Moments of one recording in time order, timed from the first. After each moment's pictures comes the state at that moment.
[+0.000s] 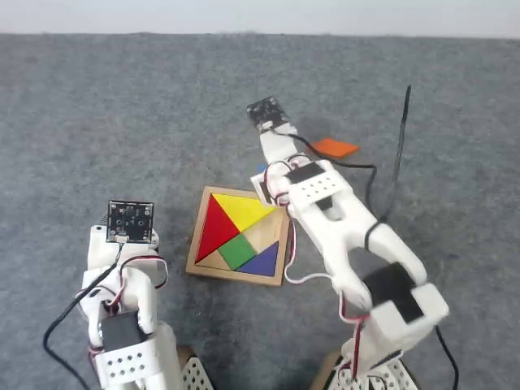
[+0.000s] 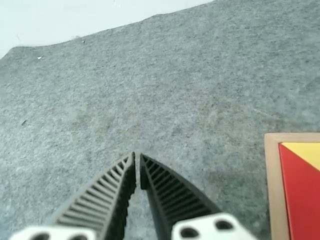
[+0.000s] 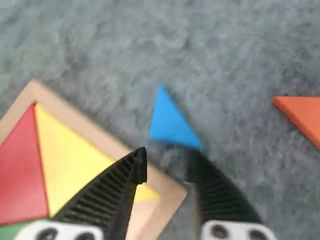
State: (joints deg) left arm -21.1 -103.1 97.2 47.3 -14.8; right arm -29.9 9.1 22.1 37.5 -0.2
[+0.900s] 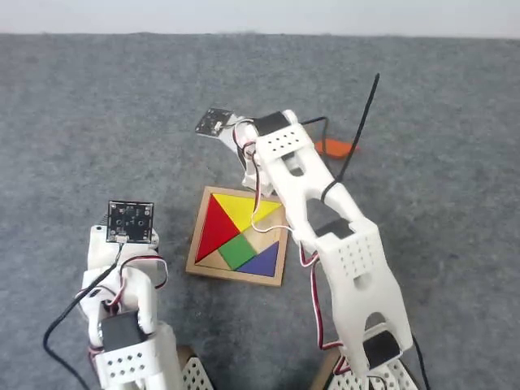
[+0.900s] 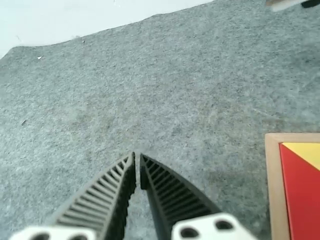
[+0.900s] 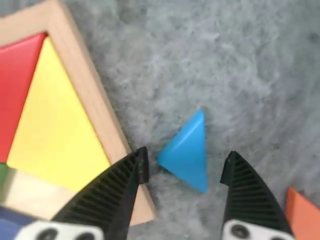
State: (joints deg) left arm -21.1 -103.1 97.2 47.3 -14.8; right arm -31.2 48.1 -36.9 80.6 37.3
